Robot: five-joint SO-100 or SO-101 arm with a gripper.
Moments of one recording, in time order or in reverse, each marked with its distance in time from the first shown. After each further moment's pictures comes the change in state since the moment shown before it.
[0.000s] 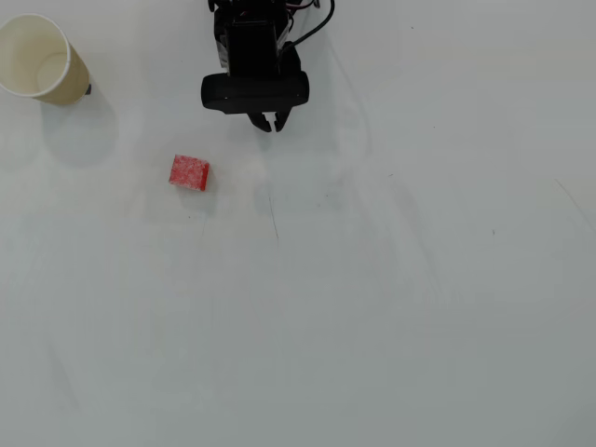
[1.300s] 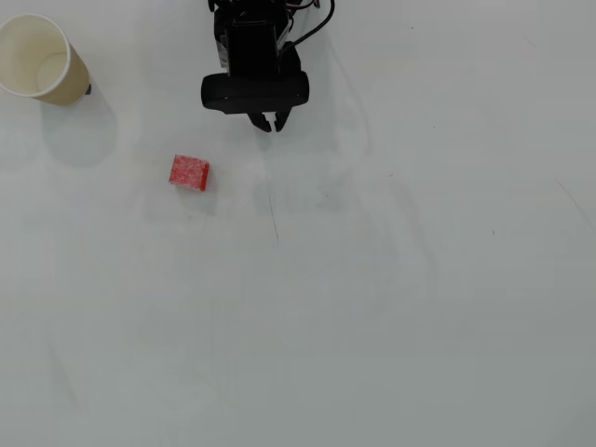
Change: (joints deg) arm 0.0 0.0 0.0 0.2 0.0
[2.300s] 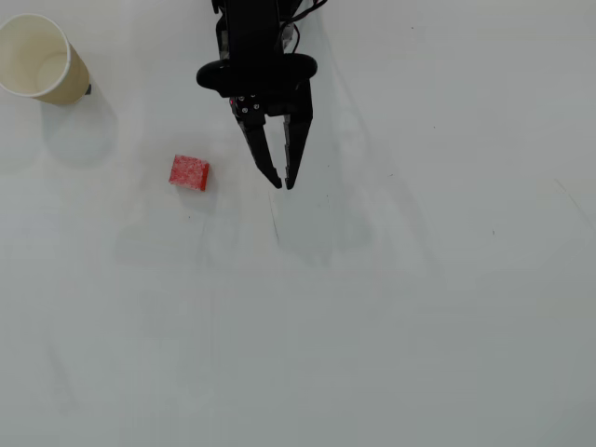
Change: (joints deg) arm -2.8 0.0 0.0 -41.6 0.0
